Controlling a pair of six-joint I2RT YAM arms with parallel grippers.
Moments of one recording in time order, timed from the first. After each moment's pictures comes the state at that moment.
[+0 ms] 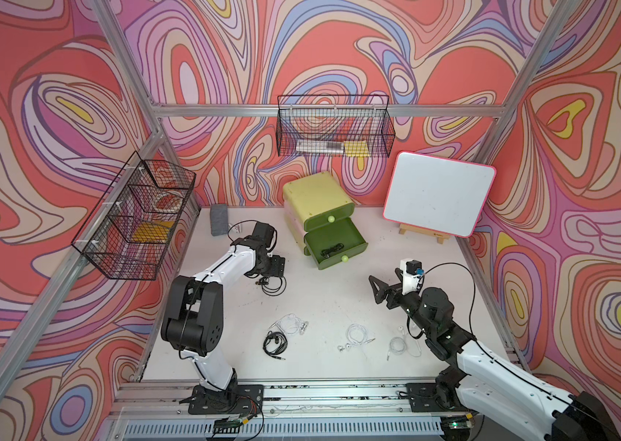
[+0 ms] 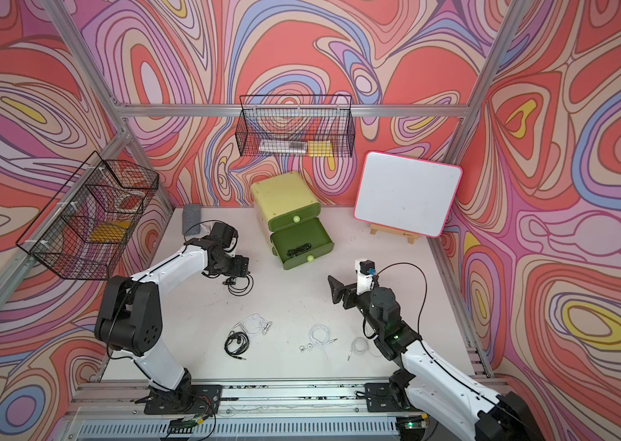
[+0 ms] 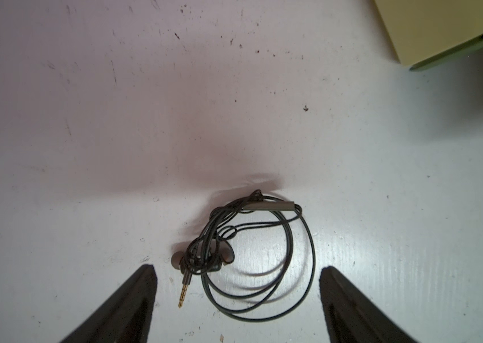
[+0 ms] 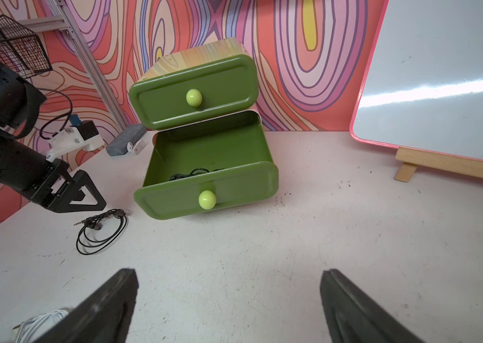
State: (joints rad) left arm -0.23 1.75 1.23 -0.69 -0.01 -0.14; right arm 0.50 0.85 0.29 0.38 0.07 0.20
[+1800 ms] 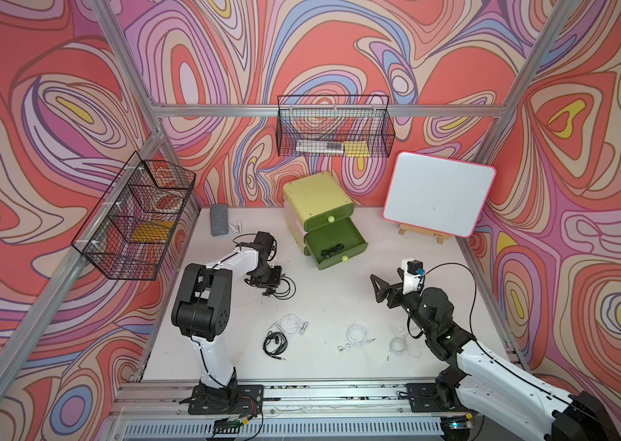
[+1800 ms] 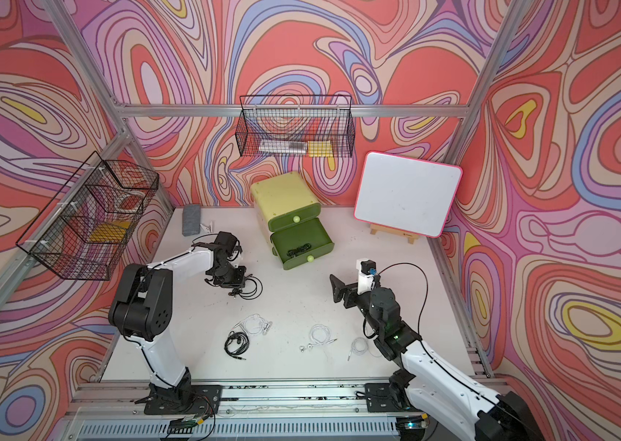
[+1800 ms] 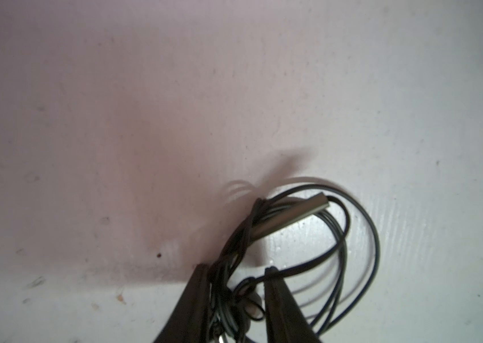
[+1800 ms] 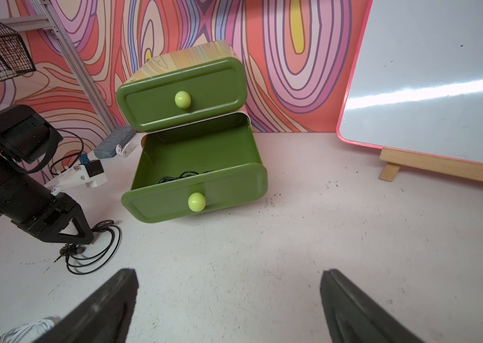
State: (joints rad) left arm -0.20 1.85 1.19 -0.72 0.13 -0.16; right arm 0.50 0.85 0.29 0.38 0.11 0.19
